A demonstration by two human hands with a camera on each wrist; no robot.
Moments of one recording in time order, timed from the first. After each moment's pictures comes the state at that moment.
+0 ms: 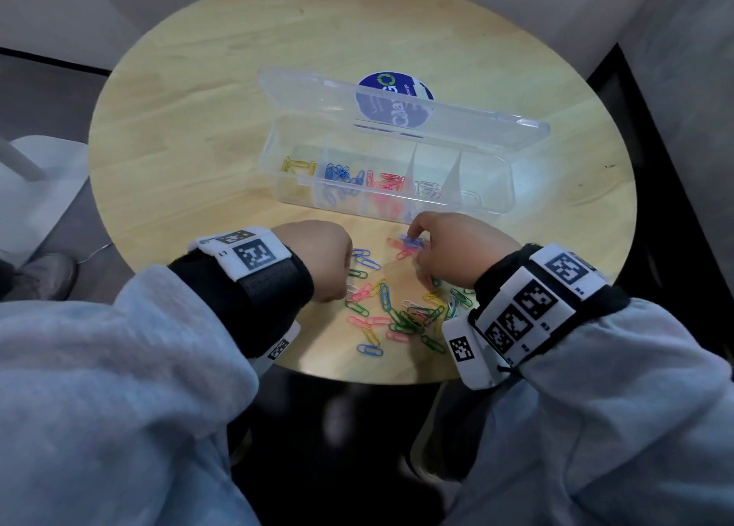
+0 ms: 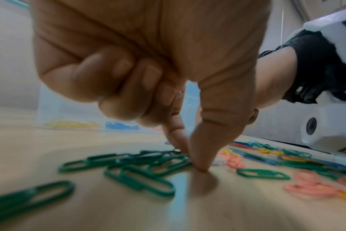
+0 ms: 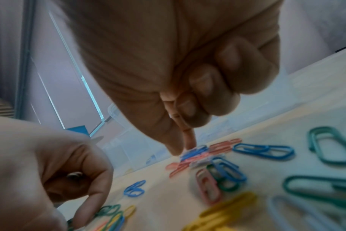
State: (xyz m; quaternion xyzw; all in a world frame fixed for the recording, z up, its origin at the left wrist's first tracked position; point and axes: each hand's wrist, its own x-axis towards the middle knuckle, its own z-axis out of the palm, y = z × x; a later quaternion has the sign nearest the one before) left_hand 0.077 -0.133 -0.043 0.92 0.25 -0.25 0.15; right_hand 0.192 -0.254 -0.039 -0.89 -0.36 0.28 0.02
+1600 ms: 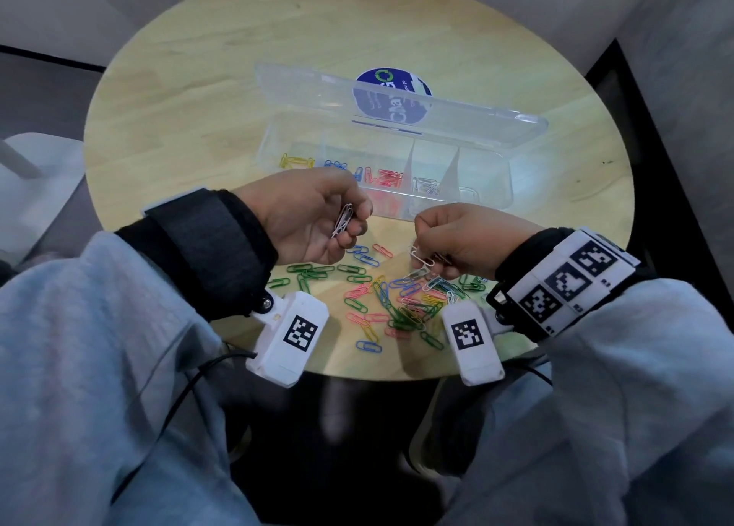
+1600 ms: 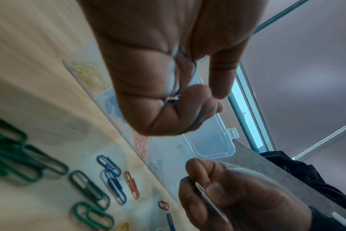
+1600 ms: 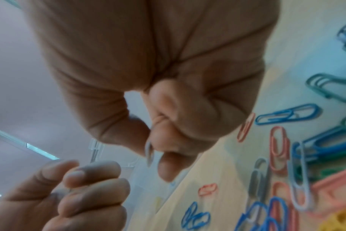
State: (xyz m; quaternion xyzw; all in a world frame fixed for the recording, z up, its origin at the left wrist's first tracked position) left_hand 0.083 -0.106 -0.018 0.56 0.28 -0.18 0.76; right_hand 0.202 -0.263 -0.036 -0.77 -0.23 0.49 0.34
